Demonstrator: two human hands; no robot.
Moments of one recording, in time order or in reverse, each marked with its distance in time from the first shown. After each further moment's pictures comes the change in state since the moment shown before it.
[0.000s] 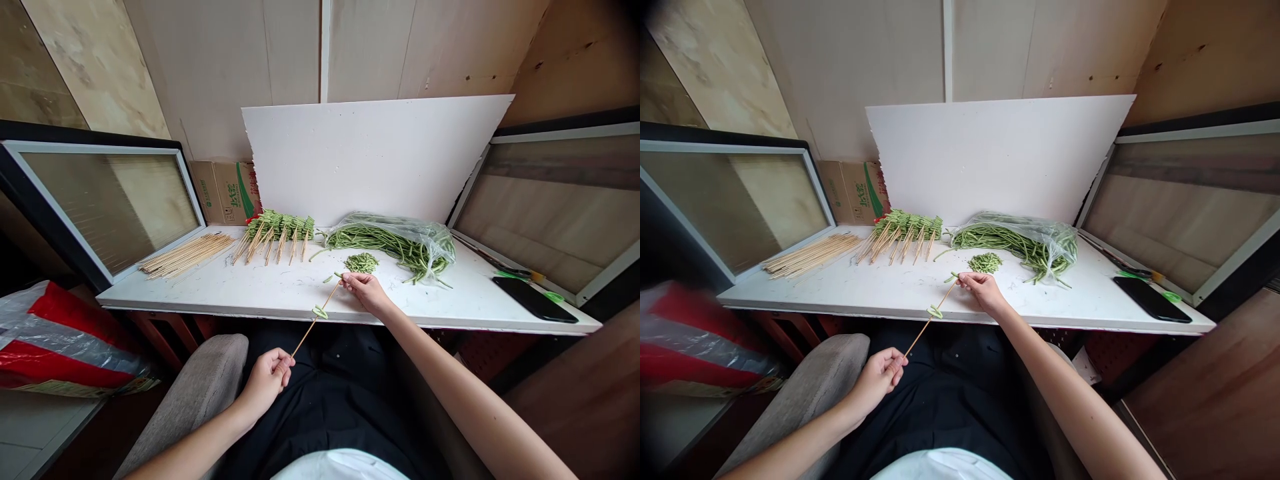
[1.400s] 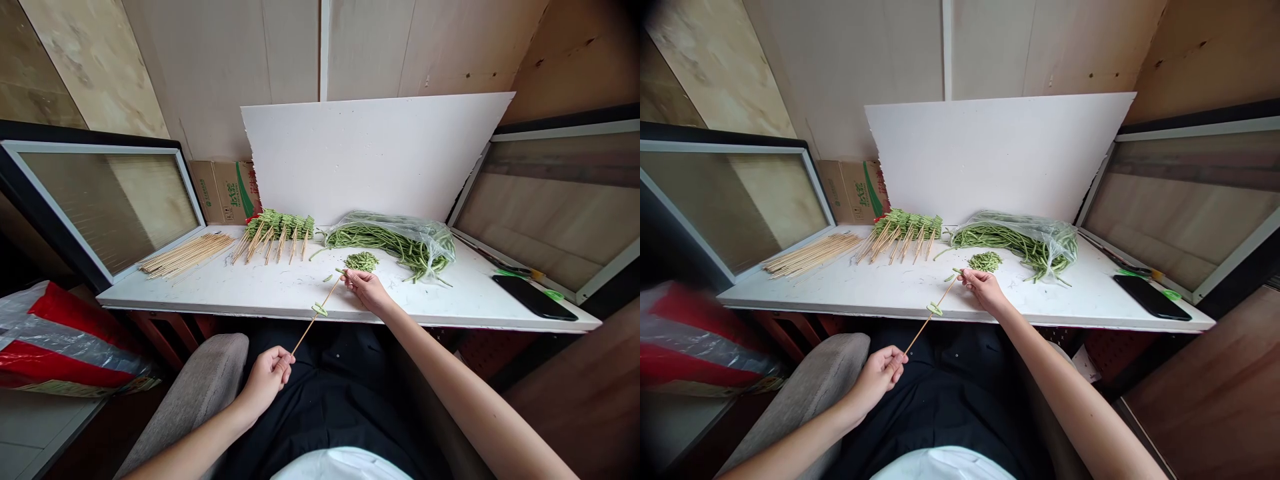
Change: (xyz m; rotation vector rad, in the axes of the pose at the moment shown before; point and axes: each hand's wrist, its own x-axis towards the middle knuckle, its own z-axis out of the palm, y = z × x) left_hand -0.001 0.002 -0.001 -0.079 -0.003 0.018; right_hand -0.001 -0.006 0.002 0.054 0.061 0.048
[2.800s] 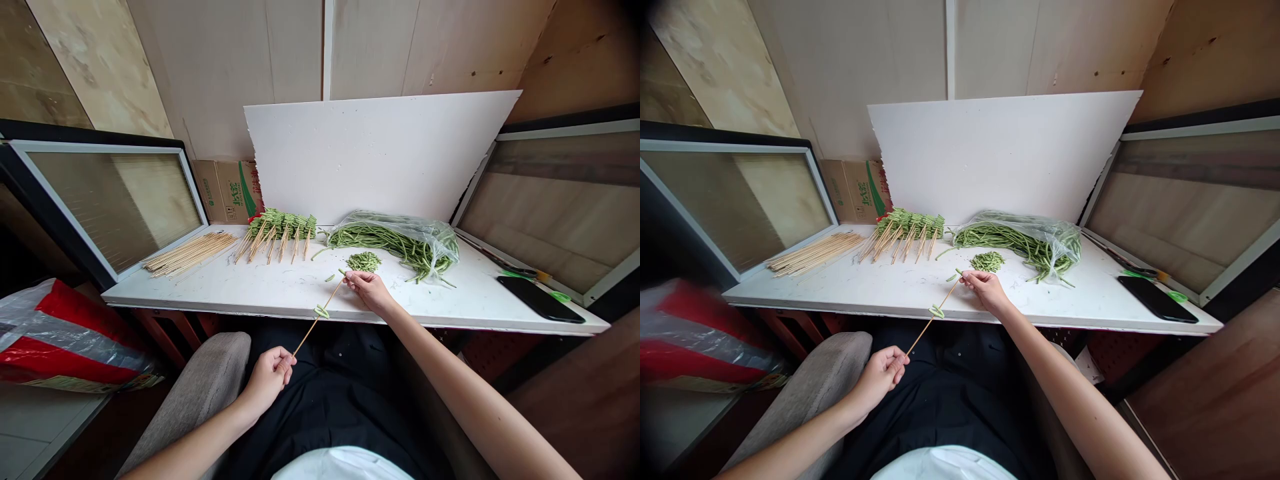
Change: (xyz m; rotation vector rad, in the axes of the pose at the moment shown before) left_hand -0.002 0.000 -0.001 0.058 0.032 0.004; right_hand 0.002 0.004 -0.001 -0.071 -0.011 -0.047
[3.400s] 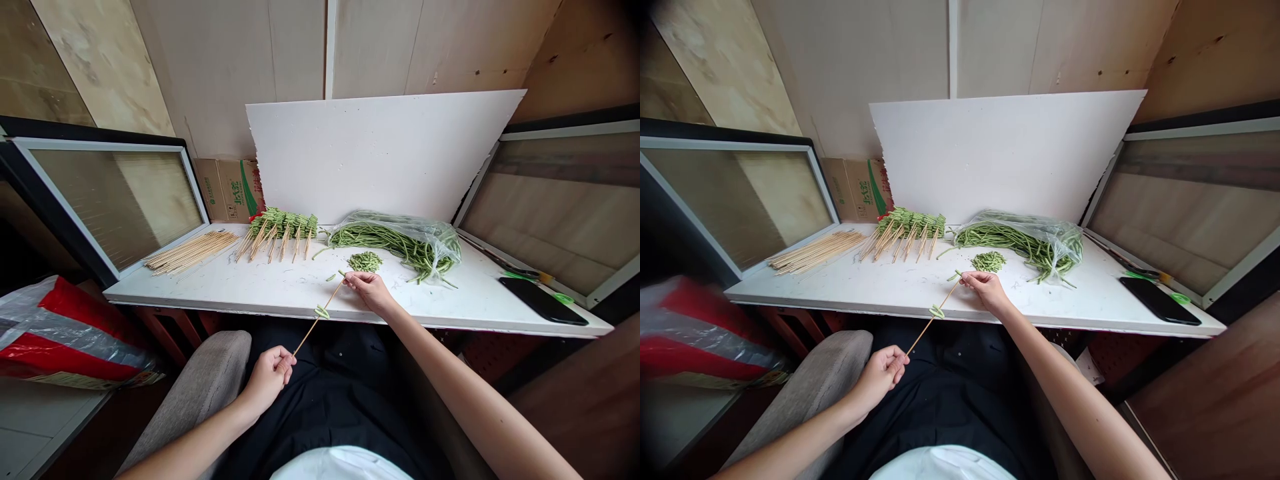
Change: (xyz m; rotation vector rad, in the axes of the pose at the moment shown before) left_hand 0.002 -0.005 -0.001 0.012 0.013 0.016; right_hand 0.002 0.009 -0.005 -0.060 -0.038 -0.061
